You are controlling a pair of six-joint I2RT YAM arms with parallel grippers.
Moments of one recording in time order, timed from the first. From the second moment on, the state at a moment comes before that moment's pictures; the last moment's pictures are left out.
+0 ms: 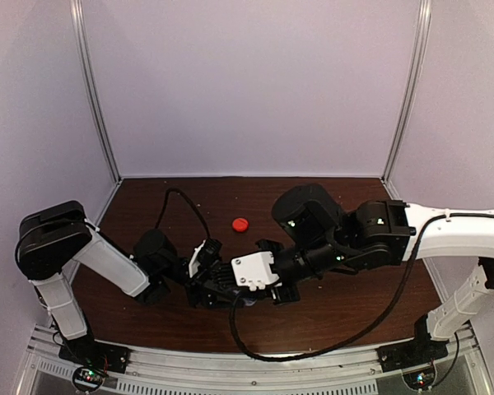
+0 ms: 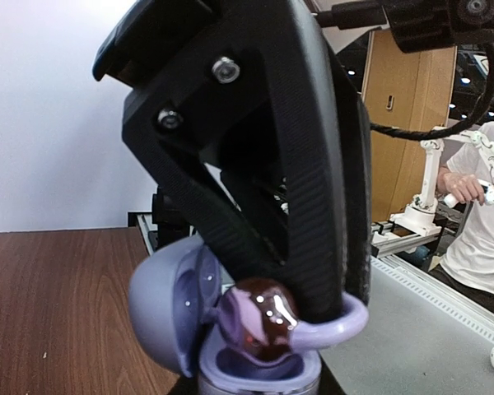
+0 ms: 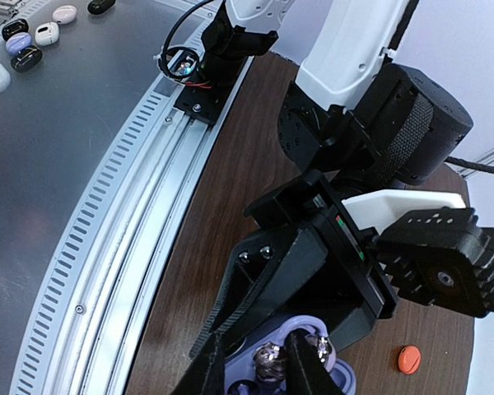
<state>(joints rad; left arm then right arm) -0.96 1.78 0.57 1.52 1.13 -0.41 1.31 1.47 1.35 -0.55 -0.16 -0.61</state>
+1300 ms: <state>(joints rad) -0.96 1.79 0.59 1.49 1.13 -0.42 1.31 1.44 1.30 -0.53 -0.12 -0.62</state>
